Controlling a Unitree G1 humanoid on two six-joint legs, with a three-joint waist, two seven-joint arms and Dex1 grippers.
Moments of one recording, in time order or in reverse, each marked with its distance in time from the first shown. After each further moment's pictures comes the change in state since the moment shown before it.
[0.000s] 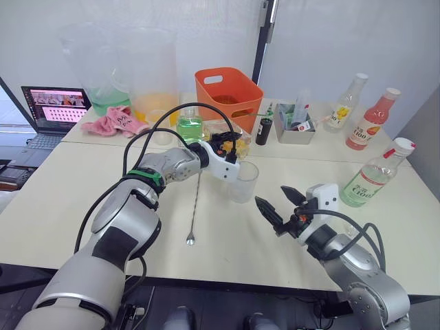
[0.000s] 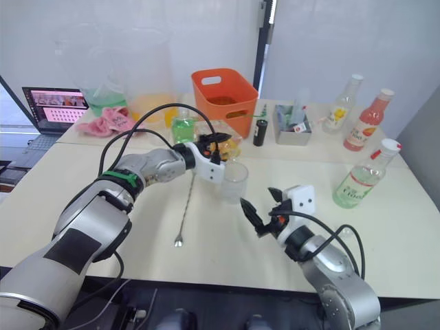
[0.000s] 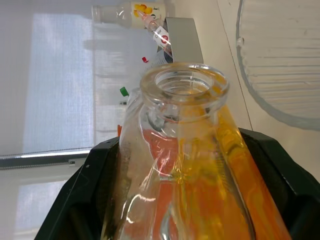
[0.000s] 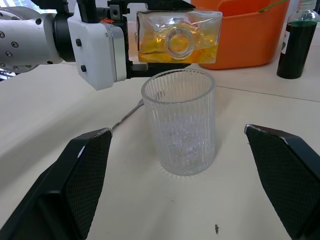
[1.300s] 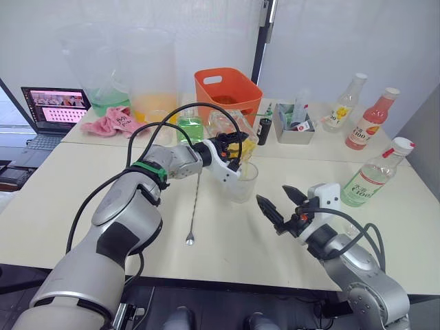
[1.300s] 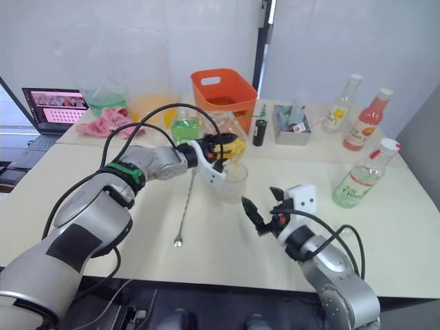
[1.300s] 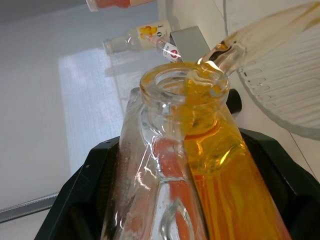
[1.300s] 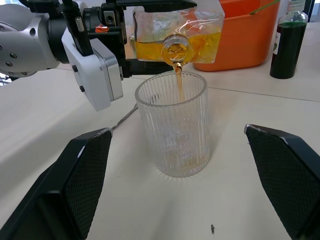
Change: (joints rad) left arm -0.059 -0.001 -0.162 0.010 0.173 0.044 0.228; right arm 0.000 0.010 -0.010 0.000 0.018 0.000 -0.014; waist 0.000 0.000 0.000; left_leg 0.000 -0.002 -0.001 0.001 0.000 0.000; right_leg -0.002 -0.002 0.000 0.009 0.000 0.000
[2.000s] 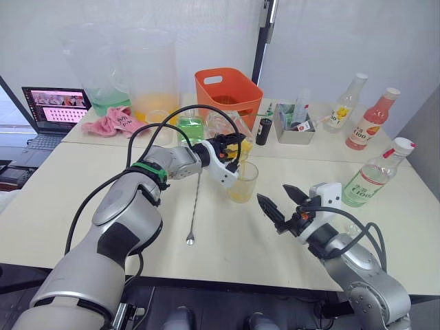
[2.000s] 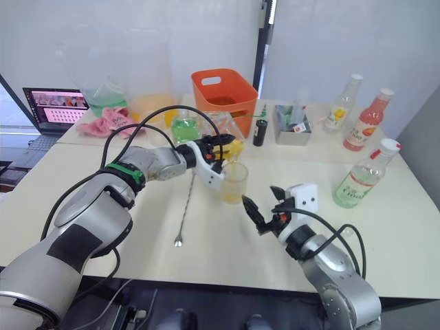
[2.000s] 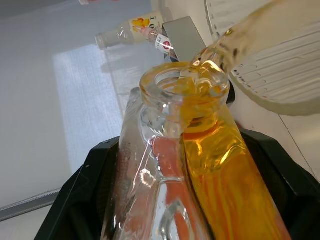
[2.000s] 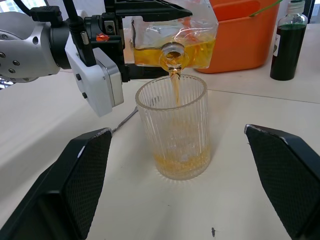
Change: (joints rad) left arm 0.000 0.000 -0.010 0.013 0.010 0.015 -0.008; right arm -0.003 -0.005 -0.003 0.000 0.010 0.000 -0.006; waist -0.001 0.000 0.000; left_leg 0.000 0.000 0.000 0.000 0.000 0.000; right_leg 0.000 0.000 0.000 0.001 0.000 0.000
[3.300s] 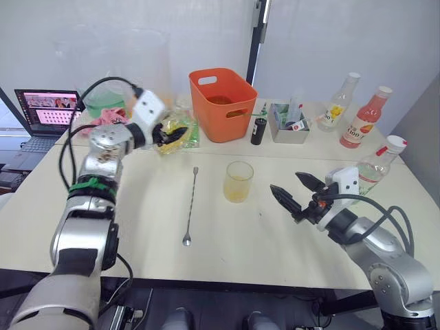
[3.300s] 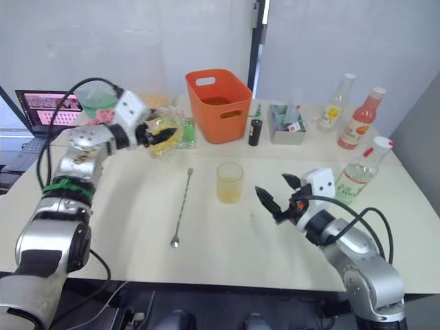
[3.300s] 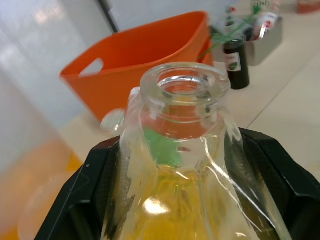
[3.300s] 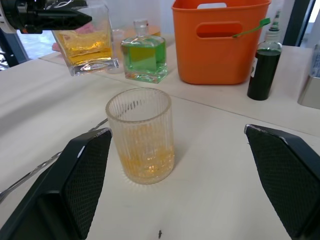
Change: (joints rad) left arm 0.382 0.235 0.891 -0.705 -1.183 1.022 -1.116; right arm -0.096 -0.169 -0.112 0.097 0.052 0.027 0.169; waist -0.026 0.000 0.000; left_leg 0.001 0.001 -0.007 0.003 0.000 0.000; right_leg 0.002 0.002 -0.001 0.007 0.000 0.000
